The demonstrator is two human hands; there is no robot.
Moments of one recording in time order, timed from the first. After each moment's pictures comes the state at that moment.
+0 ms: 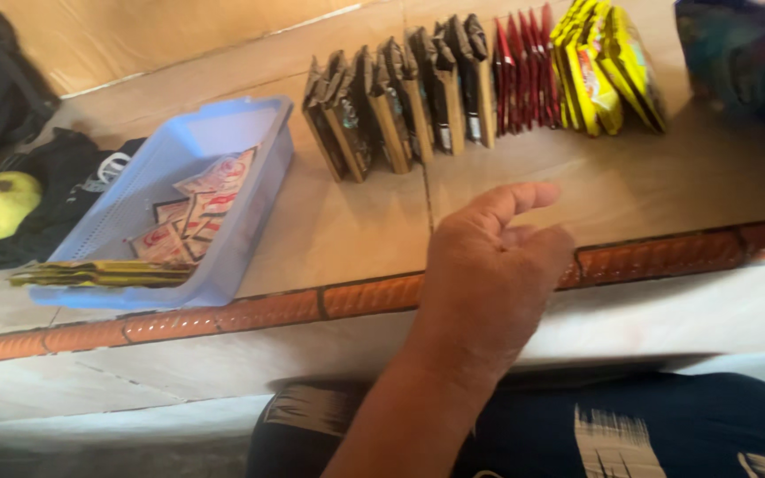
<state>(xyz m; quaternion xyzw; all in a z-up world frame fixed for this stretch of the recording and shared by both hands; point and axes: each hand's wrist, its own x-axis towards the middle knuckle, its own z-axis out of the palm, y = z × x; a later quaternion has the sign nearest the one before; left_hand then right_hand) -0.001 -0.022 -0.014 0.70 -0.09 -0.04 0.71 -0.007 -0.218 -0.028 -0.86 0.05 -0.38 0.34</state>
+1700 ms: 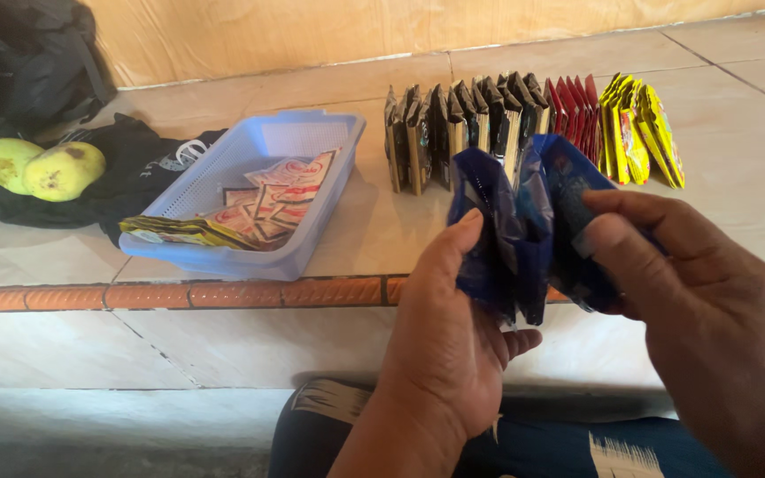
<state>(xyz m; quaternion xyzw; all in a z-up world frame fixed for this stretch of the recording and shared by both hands) -0.051 0.044 0.019 0.37 0.05 -0.17 0.91 -0.068 -0.115 0.023 -0.73 -0.08 -0.16 0.66</state>
